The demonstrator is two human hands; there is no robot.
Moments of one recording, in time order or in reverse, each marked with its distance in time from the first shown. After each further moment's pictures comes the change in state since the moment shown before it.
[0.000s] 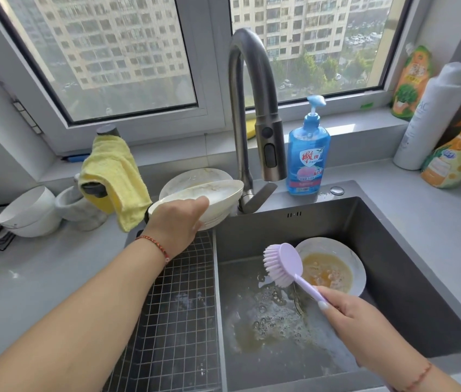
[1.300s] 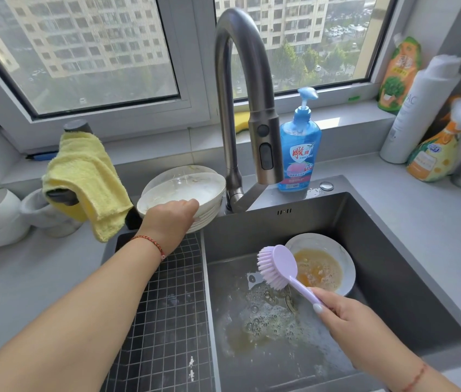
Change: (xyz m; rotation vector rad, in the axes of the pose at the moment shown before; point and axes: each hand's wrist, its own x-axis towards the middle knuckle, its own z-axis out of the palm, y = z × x) left_hand 0.009 -0.024 0.058 0.059 -0.144 -0.031; right_hand 0.010 -0.001 0.004 -0.020 0.002 0.074
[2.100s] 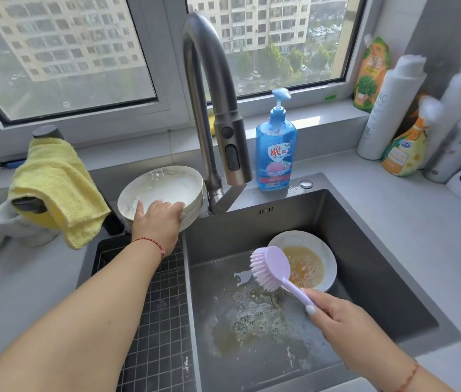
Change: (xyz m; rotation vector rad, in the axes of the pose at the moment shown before) left_hand 0.017 0.026 0.011 -0.028 -0.350 -0.384; right_hand -0.010 0.020 -0.010 -0.006 0.025 0.019
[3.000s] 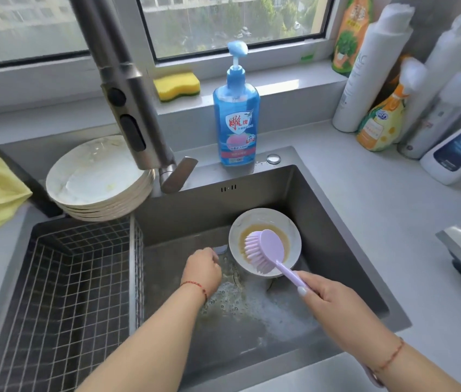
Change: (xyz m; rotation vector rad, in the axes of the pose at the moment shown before) left_hand -0.056 0.171 0.119 -0.585 -0.404 -0.277; right_hand 0.024 0.073 -0.046 0.026 0.000 0.083
